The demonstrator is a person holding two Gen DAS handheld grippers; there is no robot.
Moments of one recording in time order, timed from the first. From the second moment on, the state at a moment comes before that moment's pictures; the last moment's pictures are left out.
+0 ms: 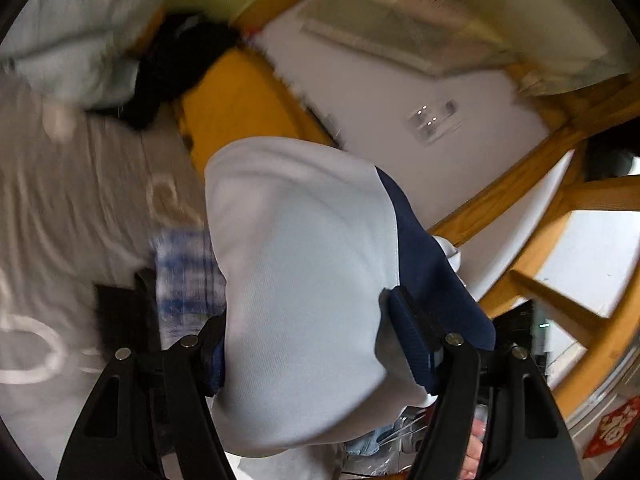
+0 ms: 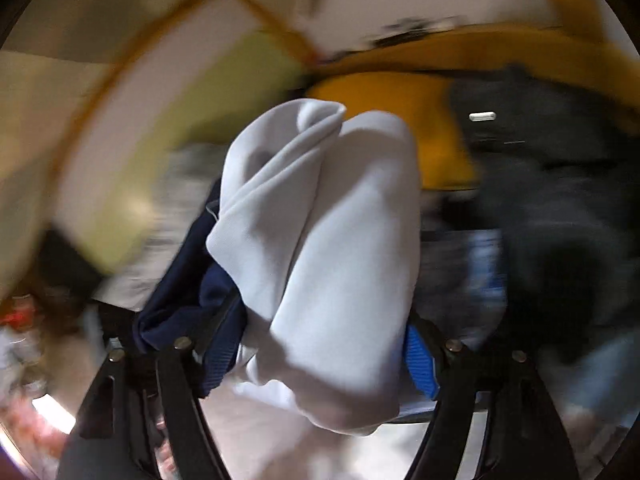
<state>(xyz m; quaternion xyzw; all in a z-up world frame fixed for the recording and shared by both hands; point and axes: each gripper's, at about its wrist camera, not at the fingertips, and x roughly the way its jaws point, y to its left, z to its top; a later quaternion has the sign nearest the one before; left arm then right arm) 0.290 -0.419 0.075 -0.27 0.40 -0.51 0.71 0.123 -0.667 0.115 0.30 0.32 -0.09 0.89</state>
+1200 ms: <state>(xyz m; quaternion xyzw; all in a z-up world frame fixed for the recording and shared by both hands) 0.240 -0.417 0.065 -0.09 0.33 -0.39 0.85 0.088 -0.623 0.082 0.15 0.26 -0.23 0.93</state>
